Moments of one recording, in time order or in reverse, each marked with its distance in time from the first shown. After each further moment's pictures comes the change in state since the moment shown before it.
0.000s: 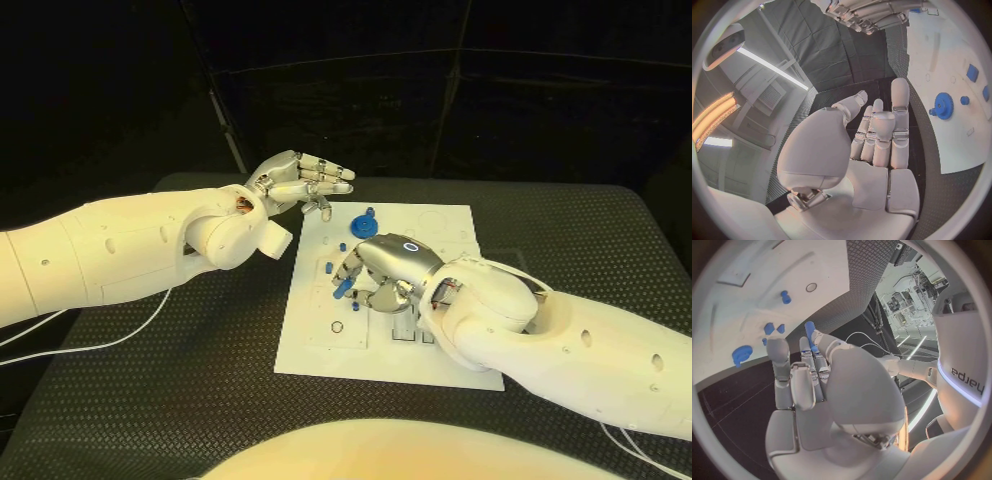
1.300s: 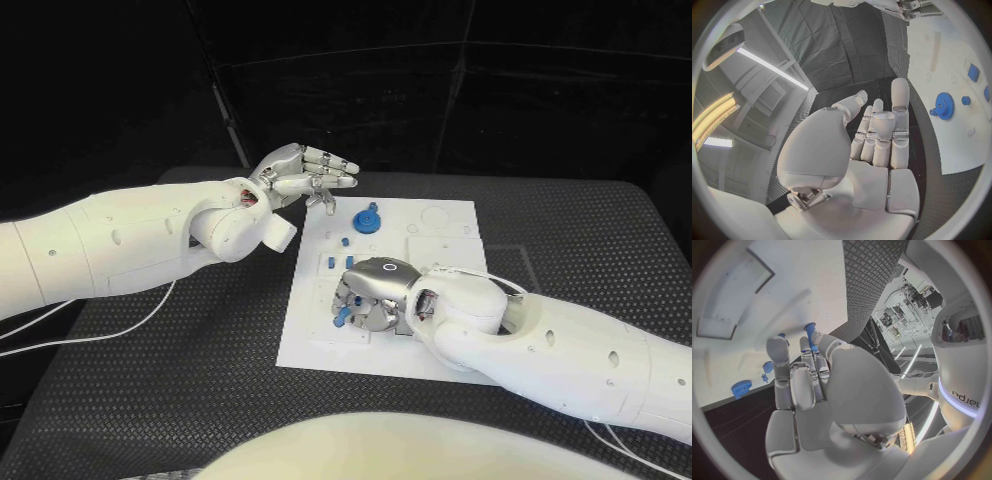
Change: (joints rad) left arm 0.000 0.004 0.000 -0.006 0.000 0.000 0.002; left_hand 0.000 0.000 -0.003 -0.003 0.000 0.000 0.000 0.005 0.001 0.000 0.000 0.004 0.000 0.000 0.000 0.000 0.000 0.000 -0.003 0.003 0.000 0.000; right arm -0.008 0.069 -0.043 -0.097 -0.038 0.166 0.034; right_hand -0.006 -0.006 0.003 -0.003 0.000 0.000 0.001 -0.003 -0.001 0.000 0.000 -0.003 -0.001 0.000 0.000 0.000 -0.003 0.000 -0.004 0.004 0.000 -0.004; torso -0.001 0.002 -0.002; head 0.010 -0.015
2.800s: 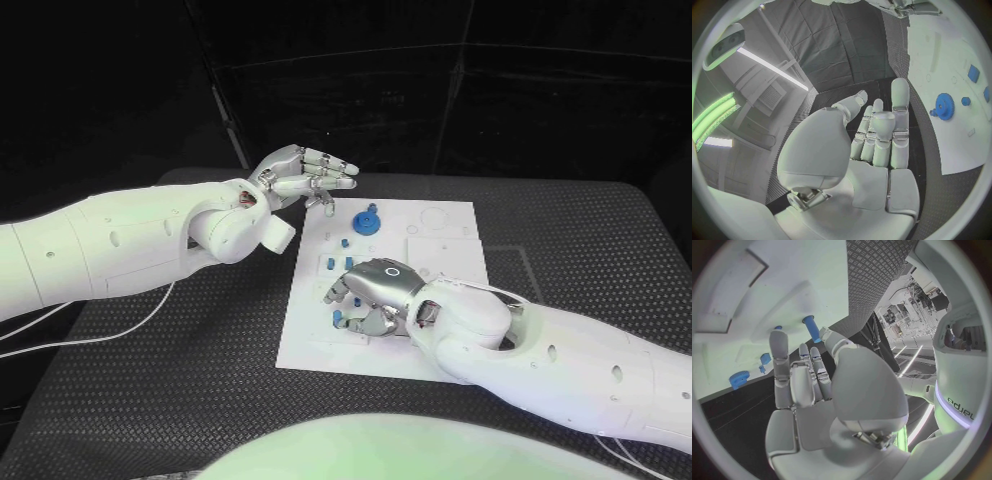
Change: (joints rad) left arm 0.000 -0.002 0.000 0.002 0.000 0.005 -0.001; left_hand 0.000 0.000 0.000 0.000 0.000 0.000 0.000 0.000 0.000 0.000 0.000 0.000 0.000 0.000 0.000 0.000 0.000 0.000 0.000 0.000 0.000 0.000; right arm -0.011 -0.020 -0.024 0.034 -0.044 -0.132 -0.019; right_hand -0.115 -0.059 -0.128 0.017 0.034 -0.212 0.013 -0.027 -0.007 -0.212 0.029 -0.049 -0.008 0.000 0.022 -0.010 -0.033 0.016 -0.053 0.029 -0.069 -0.109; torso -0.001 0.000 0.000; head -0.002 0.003
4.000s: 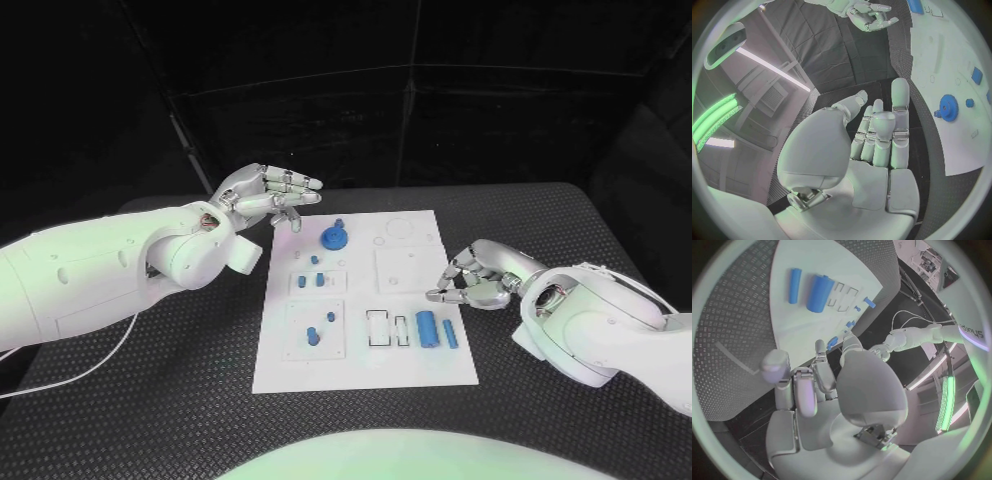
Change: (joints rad) left arm 0.000 -0.008 -0.002 -0.002 0.000 0.002 0.001; left_hand 0.000 0.000 0.000 0.000 0.000 -0.007 0.000 0.007 0.000 -0.009 0.002 0.006 0.000 0.000 0.000 0.004 0.000 0.000 0.000 0.000 0.000 0.000; right arm -0.001 -0.523 0.090 0.246 0.409 -0.138 -0.299; right_hand -0.142 0.059 -0.450 0.241 0.086 0.106 -0.062 0.240 0.114 0.413 -0.095 1.174 1.136 0.000 -0.065 0.163 0.119 -0.040 0.168 -0.064 0.193 0.349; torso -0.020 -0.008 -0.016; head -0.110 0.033
